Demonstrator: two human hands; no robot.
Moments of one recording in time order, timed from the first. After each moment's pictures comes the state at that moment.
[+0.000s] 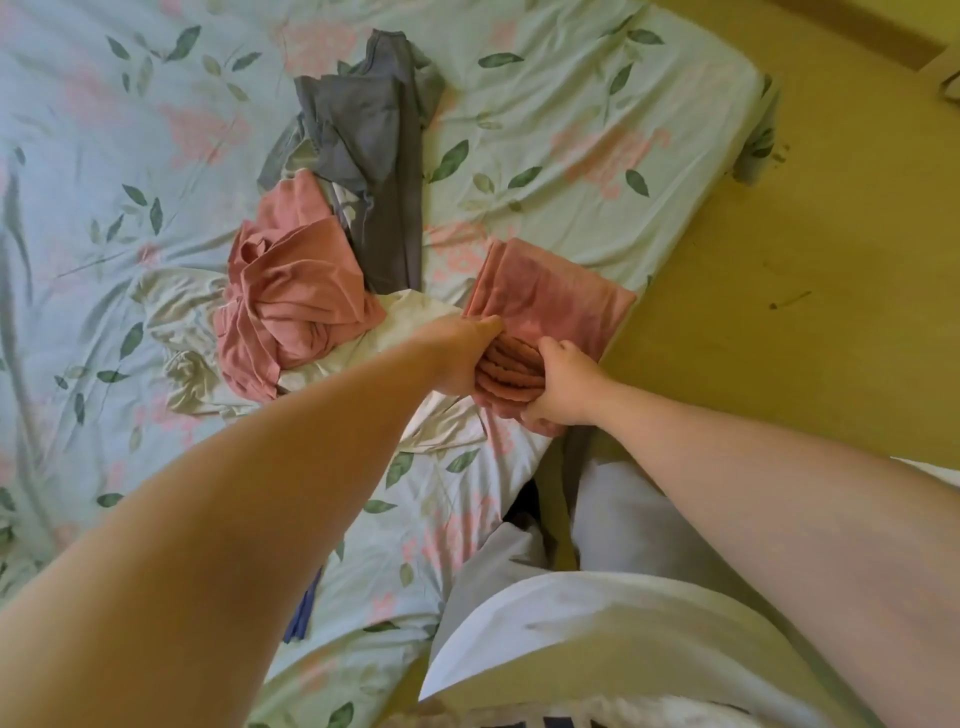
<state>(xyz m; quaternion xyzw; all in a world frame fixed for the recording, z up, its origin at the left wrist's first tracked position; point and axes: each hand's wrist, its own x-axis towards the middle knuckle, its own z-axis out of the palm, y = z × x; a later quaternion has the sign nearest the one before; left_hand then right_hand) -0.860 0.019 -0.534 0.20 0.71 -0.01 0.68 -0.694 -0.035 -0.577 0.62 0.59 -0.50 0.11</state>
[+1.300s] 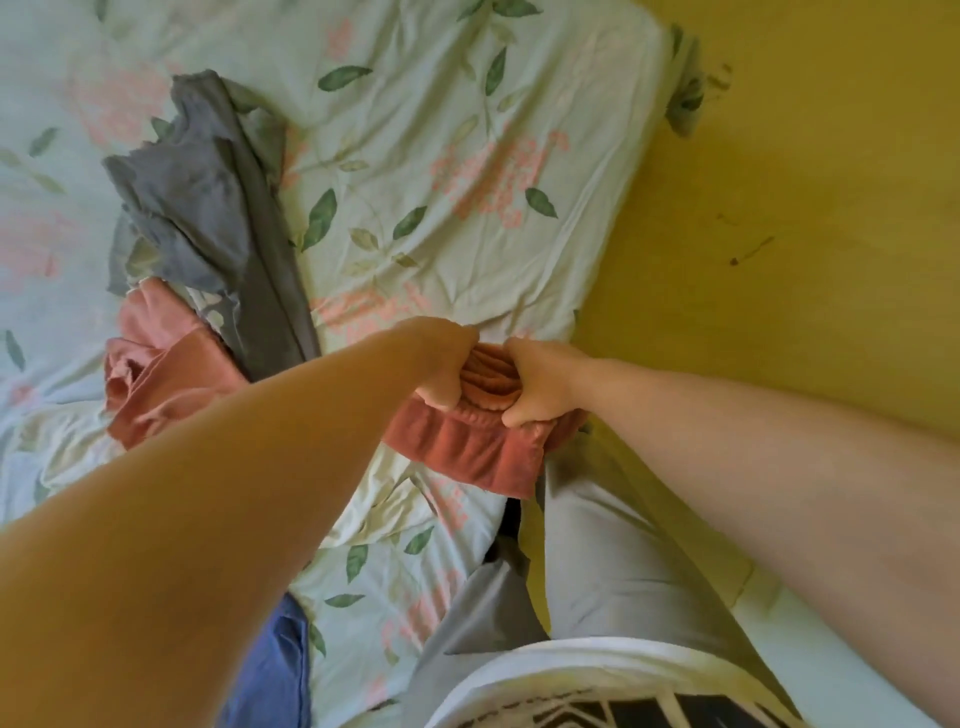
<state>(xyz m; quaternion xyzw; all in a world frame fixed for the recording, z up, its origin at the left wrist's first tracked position) -0.718 0.178 -0.620 0.52 0.45 -0.42 0.60 -0.579 0.103 -0.648 0.54 0.58 -0.58 0.18</state>
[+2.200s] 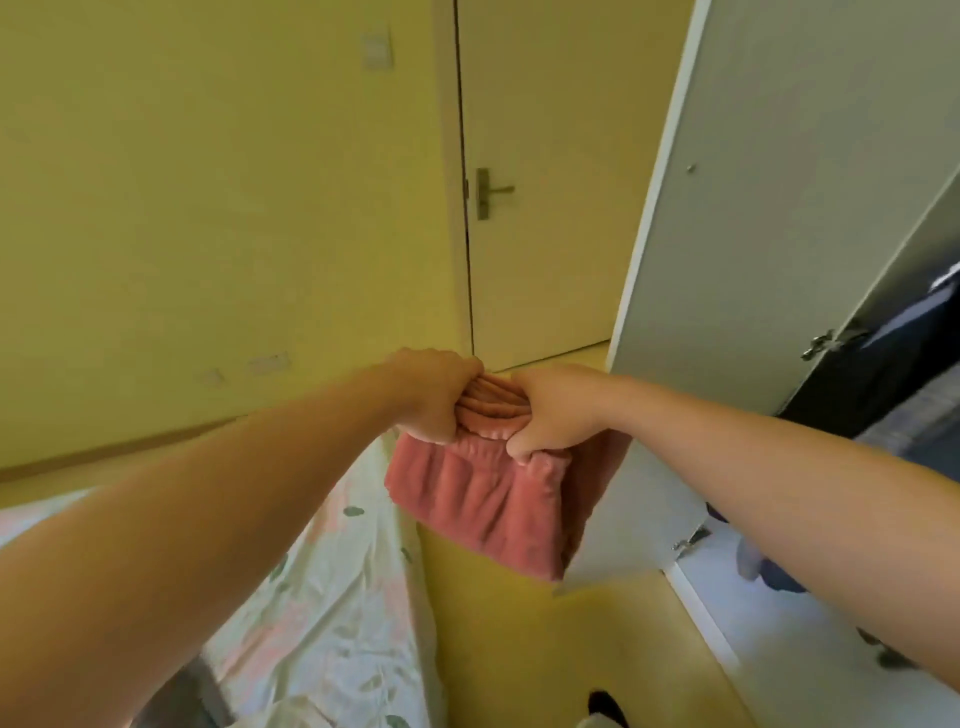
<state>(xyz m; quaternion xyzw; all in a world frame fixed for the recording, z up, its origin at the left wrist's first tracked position) -0.597 -0.058 -0.153 0.98 0.09 -0.15 -0.01 -0.486 -0.213 -0.169 0.83 0.51 -0.21 -0.06</state>
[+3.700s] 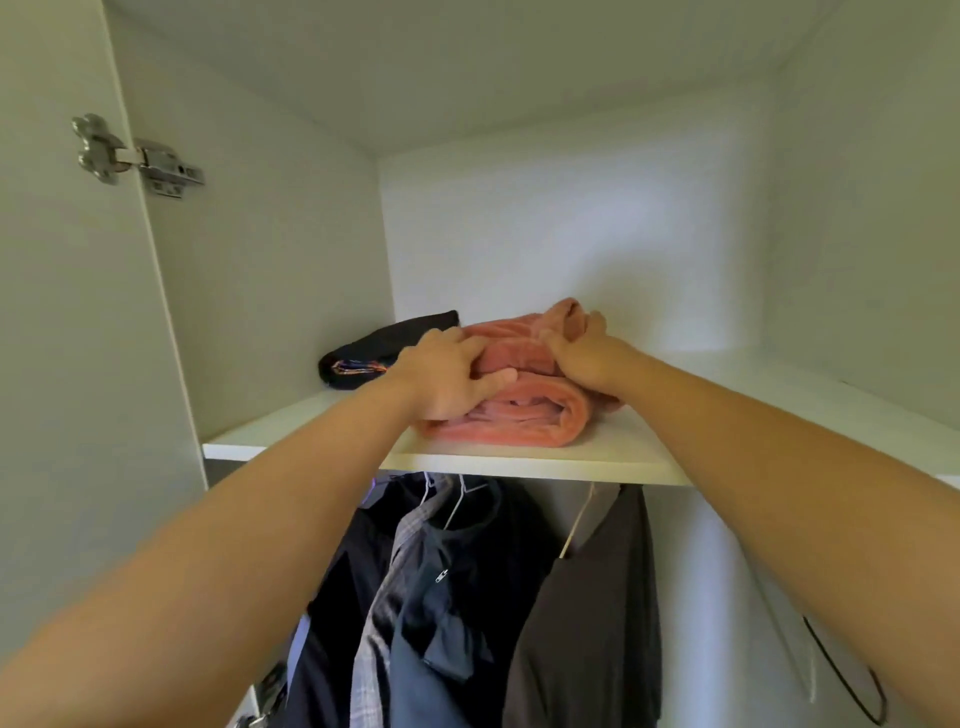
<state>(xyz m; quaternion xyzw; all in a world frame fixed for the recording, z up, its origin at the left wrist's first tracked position) -0.159 -0.636 0.137 0.91 -0.36 0.20 0.06 -0.222 -0.845 0.135 0.90 -0.17 0.21 -0.34</state>
